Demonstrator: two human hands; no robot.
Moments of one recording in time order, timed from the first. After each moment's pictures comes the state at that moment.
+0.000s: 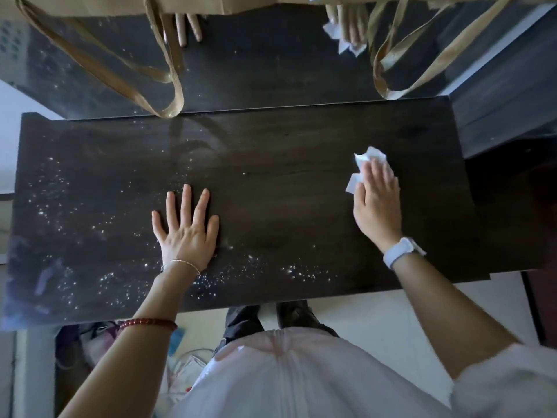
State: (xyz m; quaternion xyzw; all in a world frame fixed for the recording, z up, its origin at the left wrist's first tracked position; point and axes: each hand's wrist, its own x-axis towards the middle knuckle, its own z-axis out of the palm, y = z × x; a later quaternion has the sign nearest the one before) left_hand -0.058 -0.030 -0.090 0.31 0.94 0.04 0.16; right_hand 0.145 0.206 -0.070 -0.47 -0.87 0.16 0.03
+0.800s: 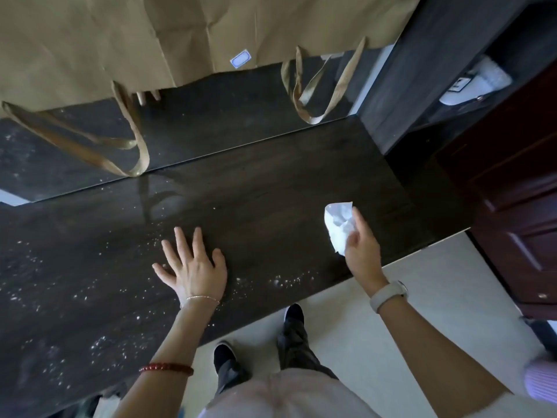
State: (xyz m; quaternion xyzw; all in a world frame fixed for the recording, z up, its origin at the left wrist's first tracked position) left_hand -0.023 -0.008 -0.053 0.30 0.93 0.12 0.19; right_hand 0.195 0.123 -0.033 -0.64 -0.66 0.35 0.20
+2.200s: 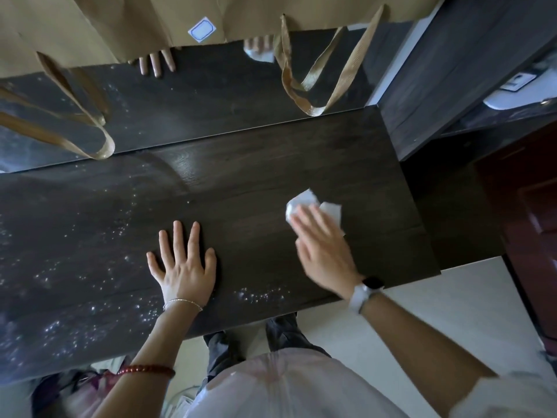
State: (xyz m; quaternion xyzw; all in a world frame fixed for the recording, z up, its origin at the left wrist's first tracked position) left_hand 0.016 0.020 -0.079 0.28 0.94 0.09 0.17; right_hand 0.199 0.181 -0.081 -0.28 -0.94 0.18 0.06
